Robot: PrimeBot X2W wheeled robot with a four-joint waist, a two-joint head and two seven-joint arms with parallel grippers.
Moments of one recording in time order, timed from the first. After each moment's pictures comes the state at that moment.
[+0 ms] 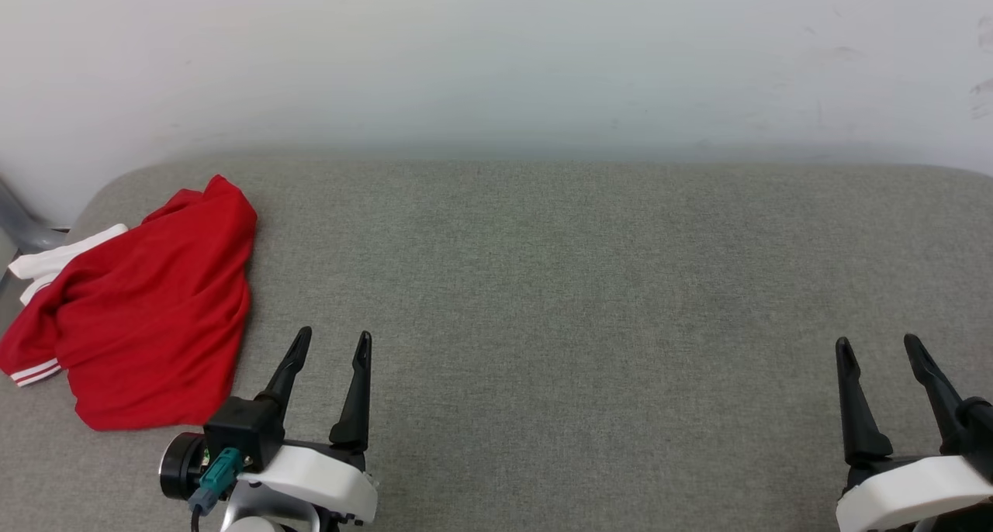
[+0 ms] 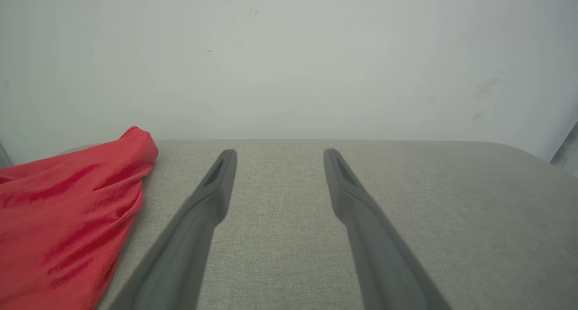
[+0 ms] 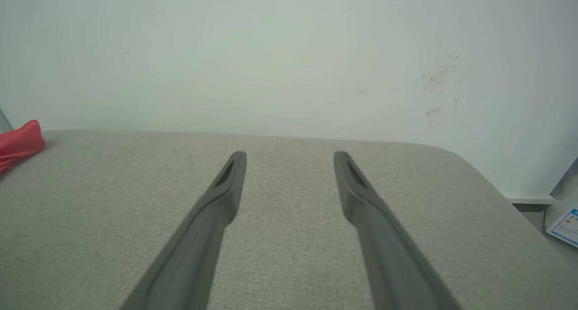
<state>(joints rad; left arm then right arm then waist) -0.07 0.07 -0.06 0.17 -0.15 -0.13 -0.26 0.10 -0.05 -0.15 -0.16 0.08 0.13 0.01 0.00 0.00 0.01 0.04</state>
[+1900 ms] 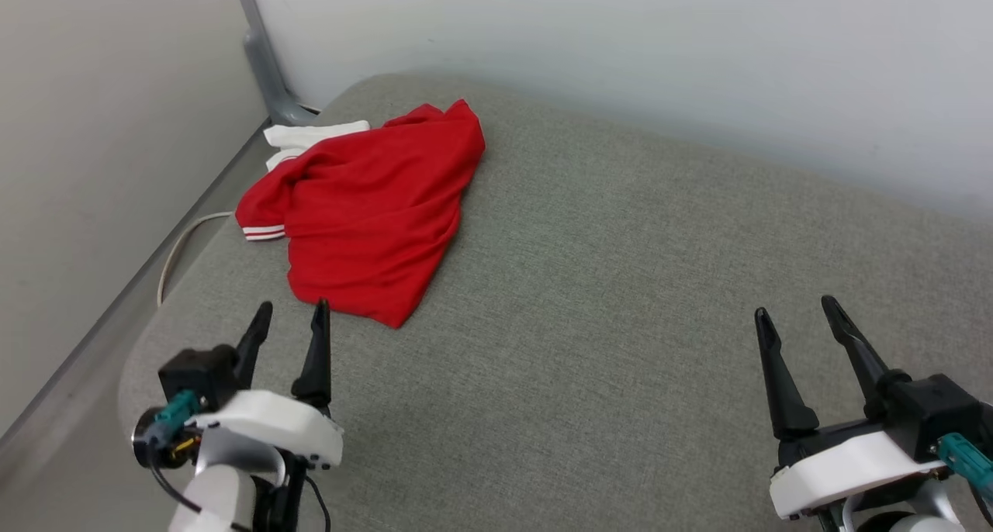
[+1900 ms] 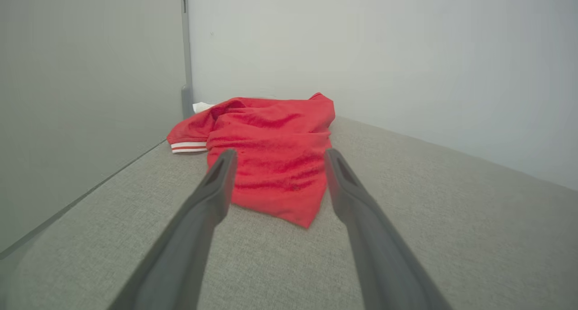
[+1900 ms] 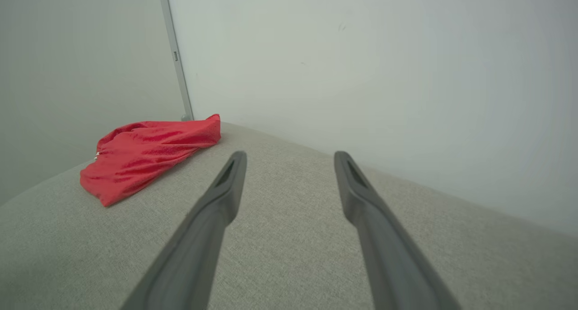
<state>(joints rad) -0.20 0.09 0.00 0.35 -0.26 -0.13 -0.24 0.02 -0.05 0.00 -0.12 0.06 0.13 -0.06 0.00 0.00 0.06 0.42</state>
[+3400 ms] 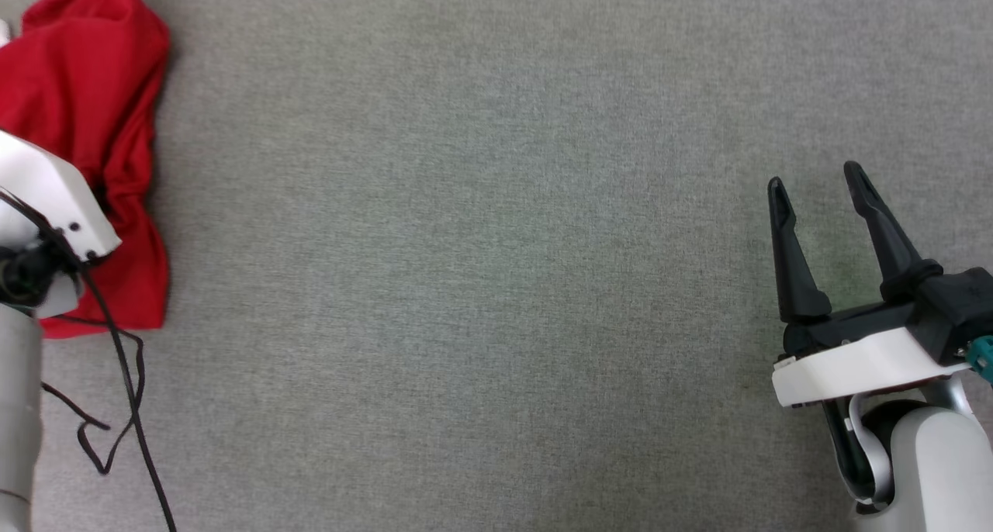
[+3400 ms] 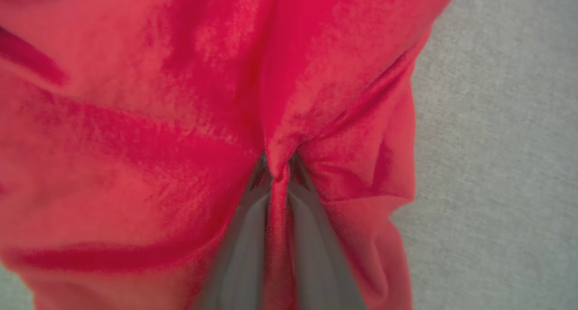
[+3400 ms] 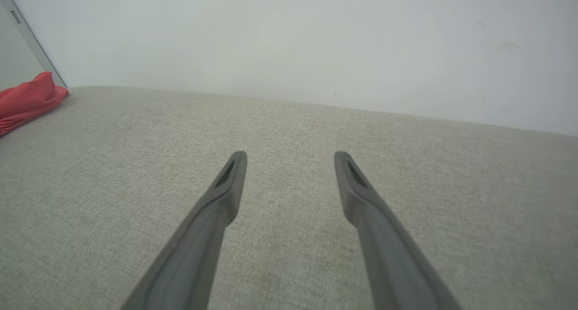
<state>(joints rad) -0.85 0.52 -0.09 0.84 -0.64 -0.04 0.61 -0.22 -0.05 0.01 -0.11 0.04 0.13 -0.09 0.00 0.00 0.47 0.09</state>
